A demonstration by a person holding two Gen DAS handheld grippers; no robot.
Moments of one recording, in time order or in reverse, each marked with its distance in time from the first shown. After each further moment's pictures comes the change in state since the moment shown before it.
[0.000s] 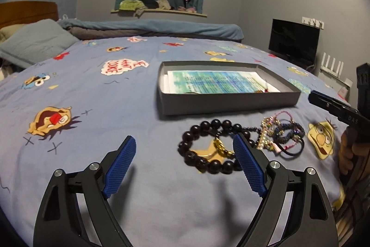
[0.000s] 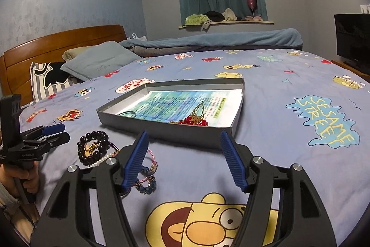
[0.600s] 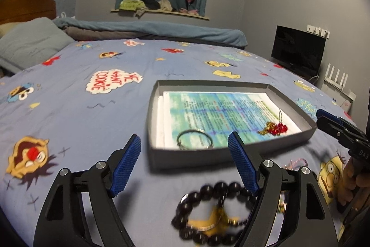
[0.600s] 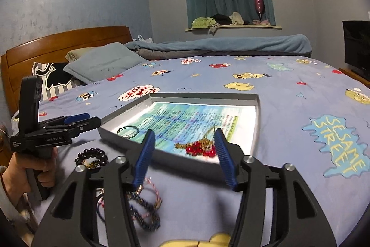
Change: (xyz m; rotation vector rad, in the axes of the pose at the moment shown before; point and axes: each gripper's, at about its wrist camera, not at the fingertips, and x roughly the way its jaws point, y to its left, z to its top) left arm 0.053 0.006 0.054 -0.052 -0.013 -0.005; right arm 0.020 0.002 0.026 -0.001 -0.036 0.025
